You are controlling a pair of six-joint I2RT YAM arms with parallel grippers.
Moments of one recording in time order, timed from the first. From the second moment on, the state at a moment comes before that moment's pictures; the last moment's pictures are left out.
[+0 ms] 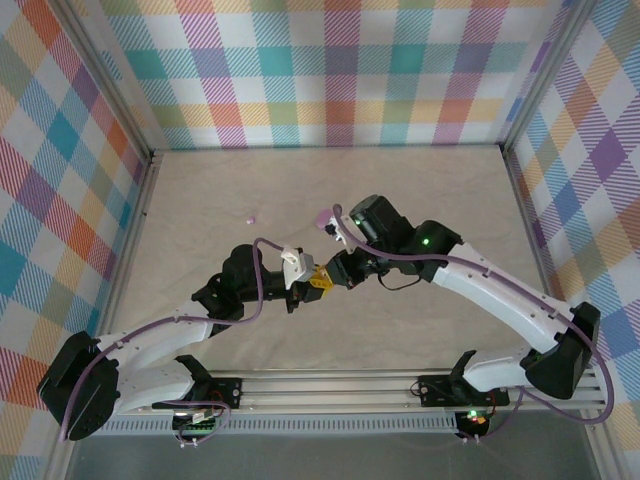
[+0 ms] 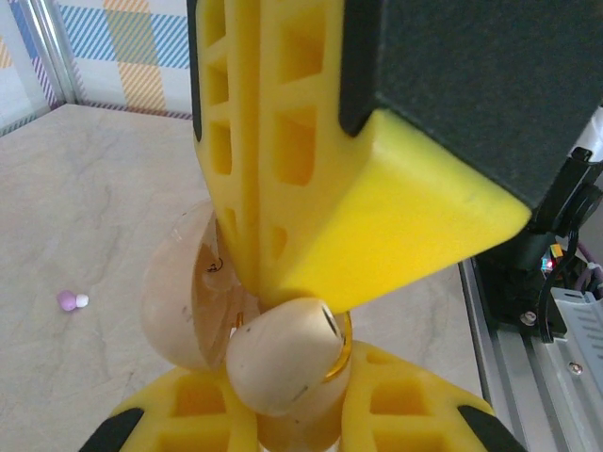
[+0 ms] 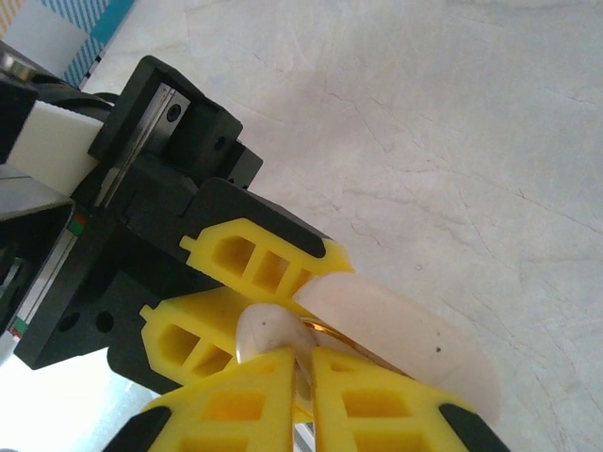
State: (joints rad) left arm -0.72 1.10 0.52 0.33 0.62 0.11; right arm 0.88 1.32 1.32 -0.88 -0.30 0.29
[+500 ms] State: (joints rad) left arm -0.72 1.10 0.52 0.34 0.61 0.10; right arm 0.88 1.20 1.30 -0.82 -0.27 0.35
